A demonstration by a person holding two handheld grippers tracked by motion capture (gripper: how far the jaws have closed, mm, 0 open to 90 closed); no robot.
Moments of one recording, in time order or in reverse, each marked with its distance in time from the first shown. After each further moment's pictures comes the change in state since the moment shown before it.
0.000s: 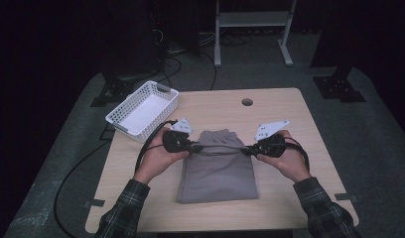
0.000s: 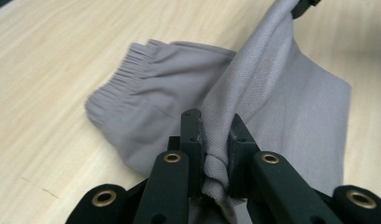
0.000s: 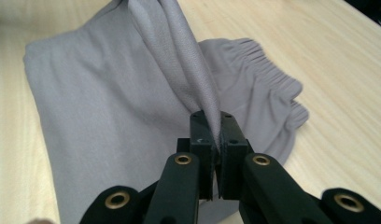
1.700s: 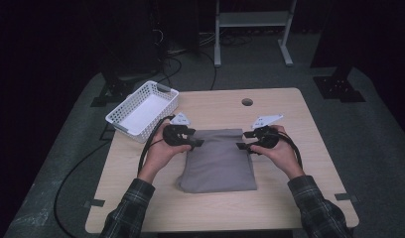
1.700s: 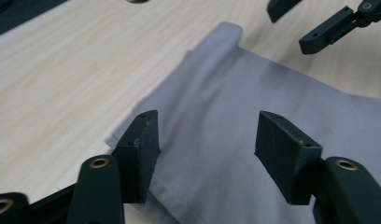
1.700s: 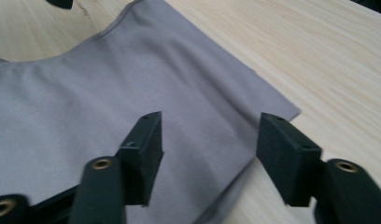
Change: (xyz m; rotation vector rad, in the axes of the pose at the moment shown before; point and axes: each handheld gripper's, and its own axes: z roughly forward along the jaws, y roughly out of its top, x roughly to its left) left arm 0.031 -0.017 0.026 -0.079 0.081 -0.066; right arm -0.043 -0.018 0.046 -0.045 -0.080 0.167
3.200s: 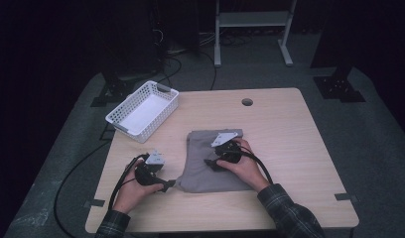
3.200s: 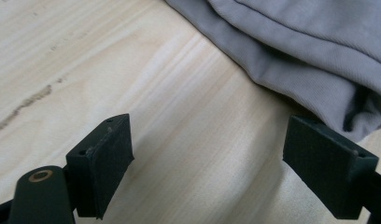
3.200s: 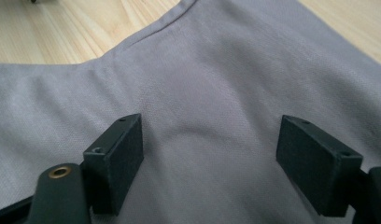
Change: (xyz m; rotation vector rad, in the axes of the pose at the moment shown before) left arm -0.025 -0.122 -0.043 0.202 0.088 -0.098; right arm 0.077 0.011 0.095 0.059 -0.042 -0.096
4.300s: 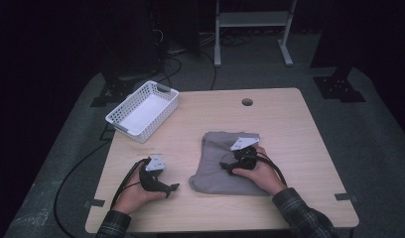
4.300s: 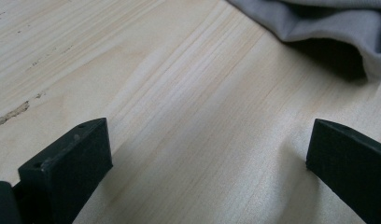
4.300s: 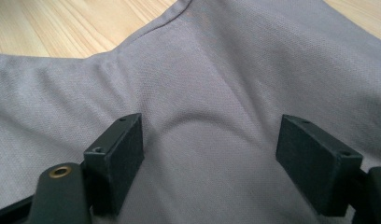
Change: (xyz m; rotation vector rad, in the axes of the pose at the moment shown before) left arm -0.005 -0.011 0.010 -0.099 -0.001 0.054; right arm -0.017 -0.045 -0.034 -0.023 -0.028 0.089
